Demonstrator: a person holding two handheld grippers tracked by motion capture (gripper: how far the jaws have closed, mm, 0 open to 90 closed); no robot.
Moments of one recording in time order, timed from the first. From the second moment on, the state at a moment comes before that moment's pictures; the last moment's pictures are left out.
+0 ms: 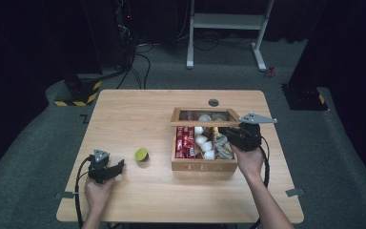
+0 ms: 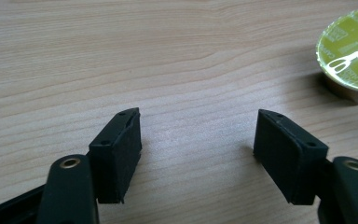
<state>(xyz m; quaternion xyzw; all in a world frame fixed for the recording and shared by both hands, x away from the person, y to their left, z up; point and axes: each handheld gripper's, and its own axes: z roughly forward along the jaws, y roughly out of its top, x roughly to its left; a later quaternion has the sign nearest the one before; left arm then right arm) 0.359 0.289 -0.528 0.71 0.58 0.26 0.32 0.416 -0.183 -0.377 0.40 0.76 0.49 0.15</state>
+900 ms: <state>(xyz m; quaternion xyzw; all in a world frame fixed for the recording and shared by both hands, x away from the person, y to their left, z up) 0.359 0.289 -0.528 0.71 0.57 0.26 0.32 0.393 -0.188 -0.414 0.41 0.77 0.47 0.13</state>
